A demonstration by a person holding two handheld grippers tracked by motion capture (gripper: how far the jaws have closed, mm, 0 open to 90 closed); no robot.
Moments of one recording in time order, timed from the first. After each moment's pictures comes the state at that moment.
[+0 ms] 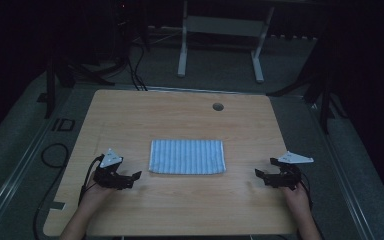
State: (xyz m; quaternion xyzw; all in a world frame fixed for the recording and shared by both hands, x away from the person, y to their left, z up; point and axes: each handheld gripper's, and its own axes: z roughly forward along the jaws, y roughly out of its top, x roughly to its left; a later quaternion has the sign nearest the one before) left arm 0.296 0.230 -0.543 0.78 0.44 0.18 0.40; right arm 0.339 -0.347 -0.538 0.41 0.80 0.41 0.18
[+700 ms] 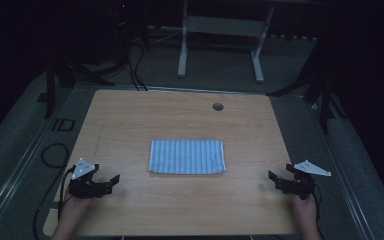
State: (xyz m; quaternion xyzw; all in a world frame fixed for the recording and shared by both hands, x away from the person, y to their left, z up) left arm 0.260 0.281 -0.549 0.72 0.51 0.21 0.42; right arm 0.312 -0.380 -0.545 0.49 0.73 0.42 0.23
